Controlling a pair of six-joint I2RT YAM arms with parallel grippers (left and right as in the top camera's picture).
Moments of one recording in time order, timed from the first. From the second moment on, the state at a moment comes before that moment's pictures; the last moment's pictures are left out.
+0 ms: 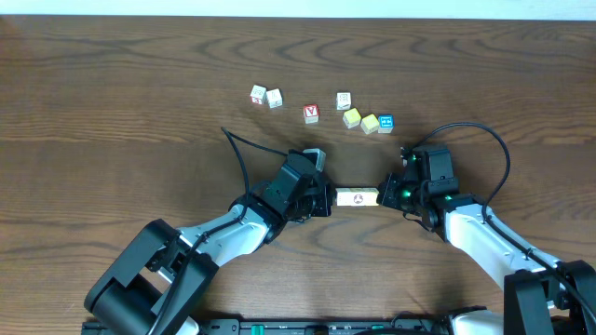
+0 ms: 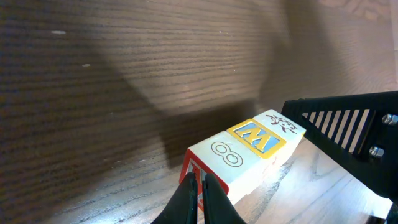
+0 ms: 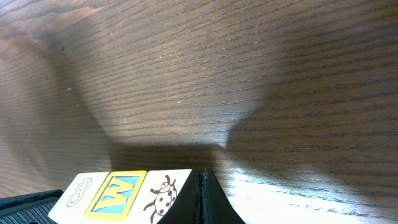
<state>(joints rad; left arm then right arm) -0.69 1.68 0.68 0.23 0.31 -0.75 0.21 1.48 0.59 -0.15 -0.30 0.54</state>
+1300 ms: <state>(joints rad) -0.68 1.59 0.68 0.19 0.31 -0.77 0.21 1.39 0.59 -0.19 -0.32 0.55</state>
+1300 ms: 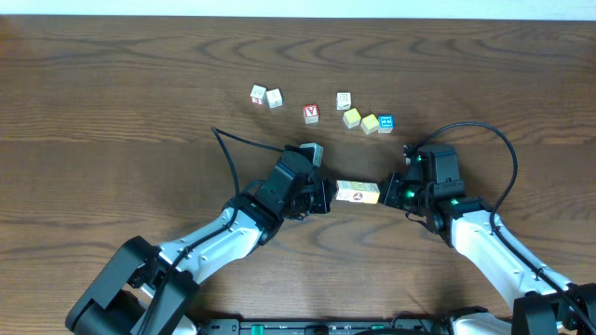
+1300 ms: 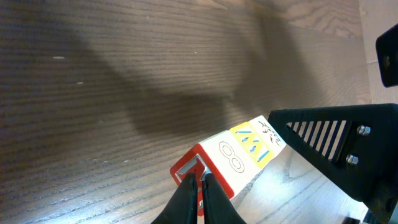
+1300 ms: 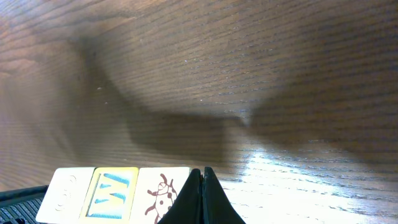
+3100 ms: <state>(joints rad) -0.69 1.49 0.68 0.16 0.36 -0.83 0.22 1.30 0.61 -0.17 -0.55 0.59</state>
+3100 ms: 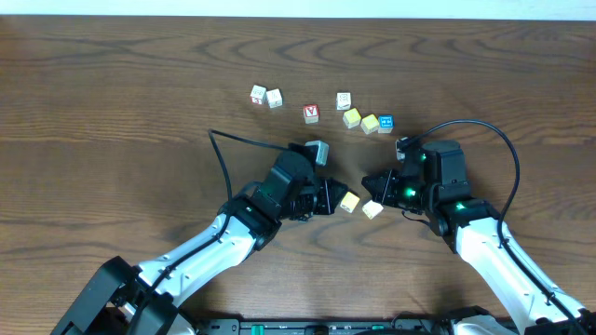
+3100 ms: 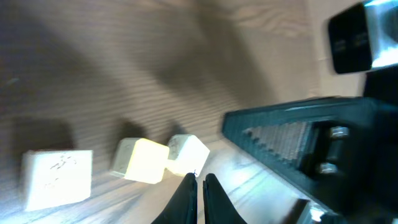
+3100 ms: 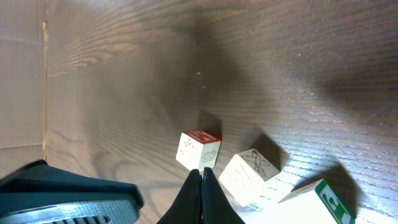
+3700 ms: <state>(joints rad) -0.51 1.49 0.90 -0.42 0.23 -0.61 0.22 1.31 0.78 -0.54 -0.28 0.53</state>
